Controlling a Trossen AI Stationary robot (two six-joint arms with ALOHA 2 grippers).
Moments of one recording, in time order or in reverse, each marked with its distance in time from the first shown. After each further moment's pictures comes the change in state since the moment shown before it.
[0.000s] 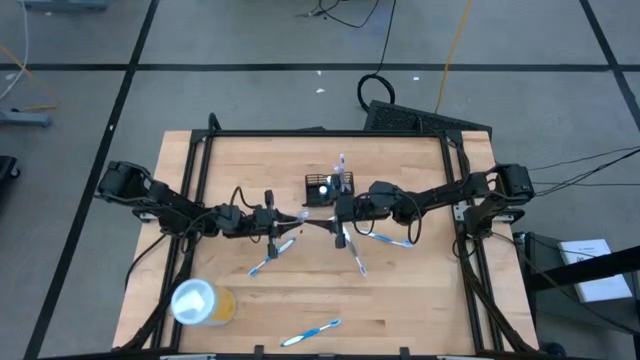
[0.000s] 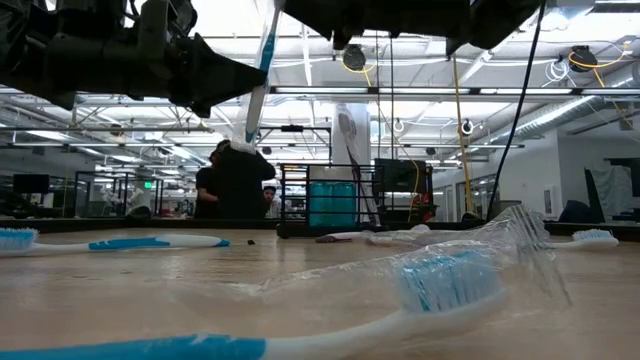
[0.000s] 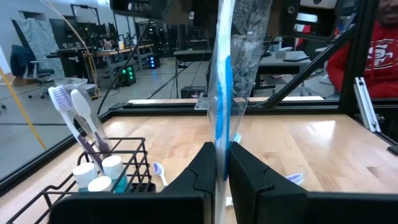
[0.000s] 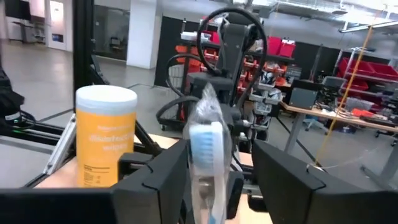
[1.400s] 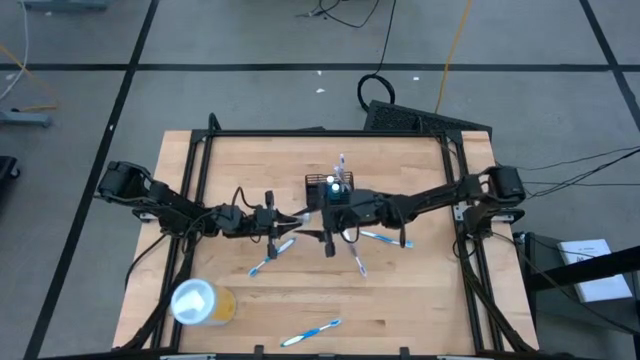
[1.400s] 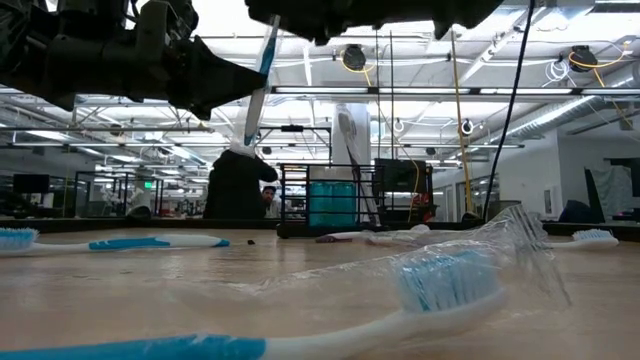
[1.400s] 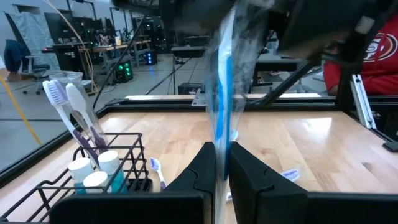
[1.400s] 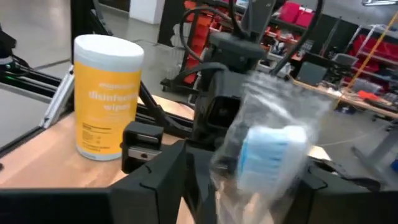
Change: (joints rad) left arm 0.004 0.001 0.000 -0.015 0.012 -0.017; right arm 0.043 0.072 0.156 -0.259 0.046 -0.099
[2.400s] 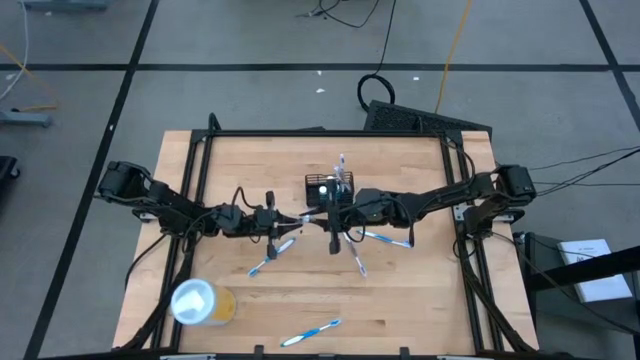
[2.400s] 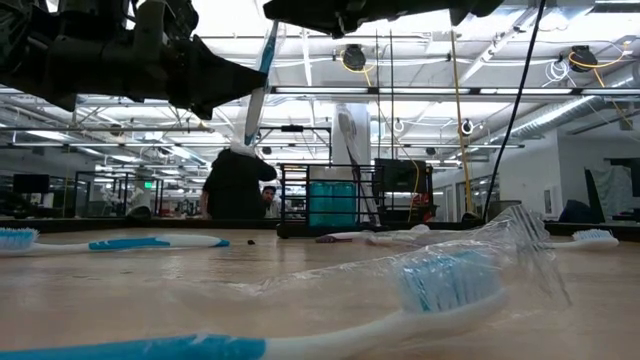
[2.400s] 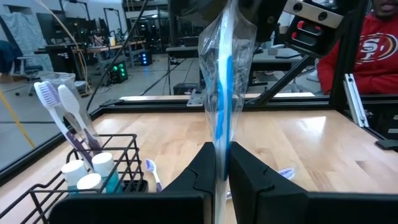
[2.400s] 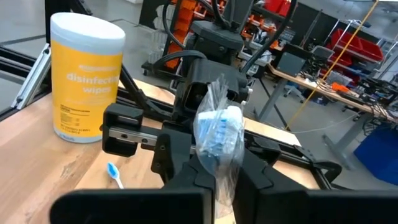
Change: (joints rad) left arm 0.000 0.000 0.000 0.001 0.029 0.005; right arm 0.009 -0.081 -0.024 -0.103 0.114 -0.057
